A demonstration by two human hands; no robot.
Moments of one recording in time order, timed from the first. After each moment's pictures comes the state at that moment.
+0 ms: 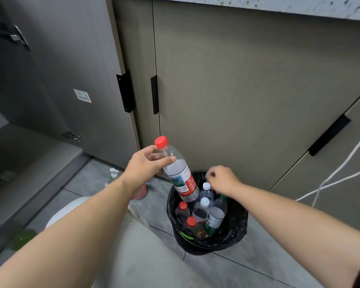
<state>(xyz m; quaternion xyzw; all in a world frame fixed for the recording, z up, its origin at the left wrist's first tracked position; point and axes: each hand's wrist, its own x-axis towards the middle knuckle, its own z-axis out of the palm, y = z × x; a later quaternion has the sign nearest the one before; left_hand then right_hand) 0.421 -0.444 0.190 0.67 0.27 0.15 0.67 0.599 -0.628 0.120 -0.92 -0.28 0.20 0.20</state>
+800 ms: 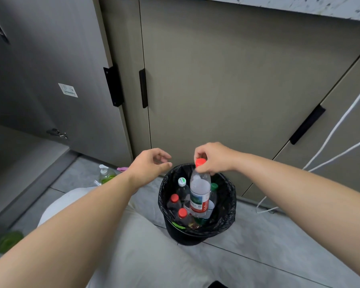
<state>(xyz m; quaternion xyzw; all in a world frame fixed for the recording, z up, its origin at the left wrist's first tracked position) 0.430 -0.456 0.171 0.82 0.23 0.06 0.52 0.586 -0.633 0.220 -0.86 -0.43 0.24 0.13</state>
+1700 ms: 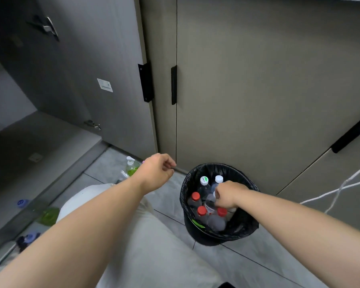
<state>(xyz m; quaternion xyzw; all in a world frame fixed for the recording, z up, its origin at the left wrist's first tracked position) 0.390 -0.433 0.160 0.91 0.26 0.04 0.33 0.558 -0.633 0.105 -0.86 -0.39 0.29 -0.13</state>
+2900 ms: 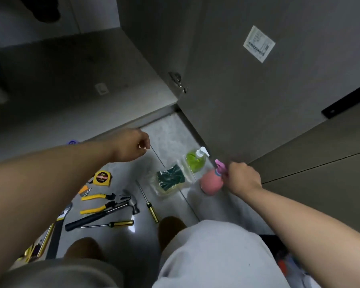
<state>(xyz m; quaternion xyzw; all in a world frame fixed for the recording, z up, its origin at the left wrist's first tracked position) 0.217 -0.137 0.044 0.88 0.39 -0.10 0.26 0.516 -0.318 0.014 -0.85 -0.50 0.12 -0.14</state>
